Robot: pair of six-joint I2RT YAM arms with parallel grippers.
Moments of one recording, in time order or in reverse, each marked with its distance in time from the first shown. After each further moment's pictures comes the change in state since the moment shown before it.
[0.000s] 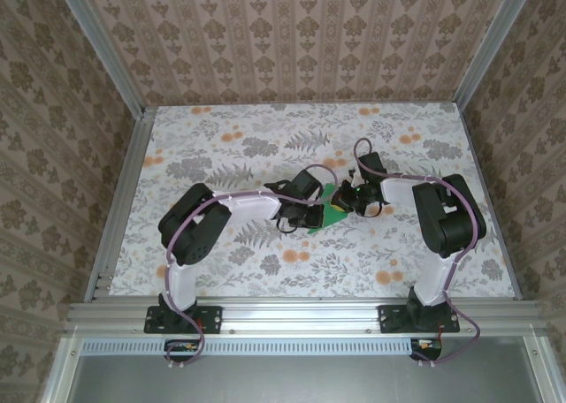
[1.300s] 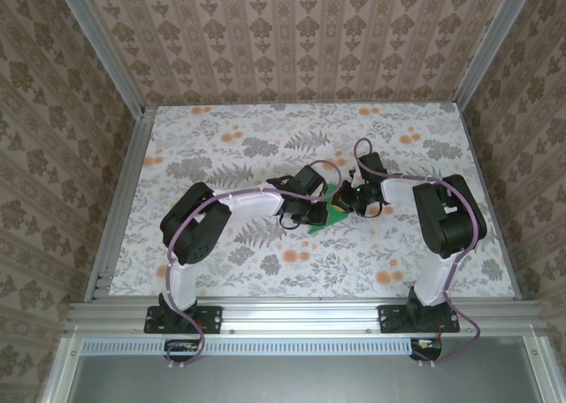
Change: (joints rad) left arm -0.001 0.013 0.077 -0.059 0.022 0.031; right arm 0.000 -0.004 -0.003 -0.001 0.002 0.000
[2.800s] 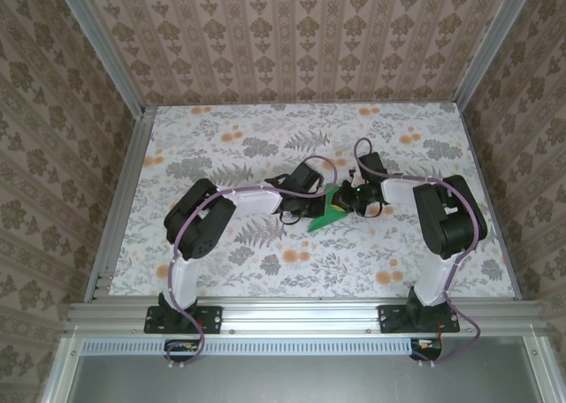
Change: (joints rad) left arm 0.041 0.048 -0.016 0.153 -0.048 -0.024; right arm 0.000 -0.008 -0.001 0.002 -0.006 0.000
